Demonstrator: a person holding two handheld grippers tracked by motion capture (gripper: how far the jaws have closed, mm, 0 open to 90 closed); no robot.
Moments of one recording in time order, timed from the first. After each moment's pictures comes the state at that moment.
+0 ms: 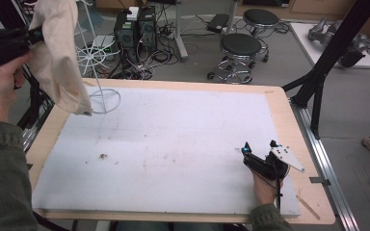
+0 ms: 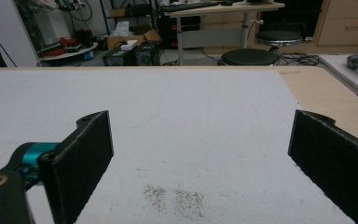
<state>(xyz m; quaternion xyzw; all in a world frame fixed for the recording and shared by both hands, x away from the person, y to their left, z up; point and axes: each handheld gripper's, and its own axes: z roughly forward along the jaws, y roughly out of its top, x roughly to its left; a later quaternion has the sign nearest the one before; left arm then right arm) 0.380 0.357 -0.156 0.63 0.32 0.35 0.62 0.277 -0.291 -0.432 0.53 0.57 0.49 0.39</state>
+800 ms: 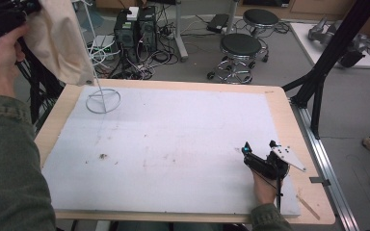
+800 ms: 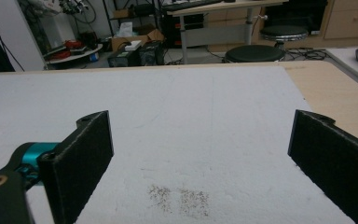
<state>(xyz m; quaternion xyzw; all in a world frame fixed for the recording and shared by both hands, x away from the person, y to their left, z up) 0.427 0.364 -0.131 0.59 0.37 0.39 0.60 0.278 -0.293 -0.432 0.54 0.57 0.50 0.37</state>
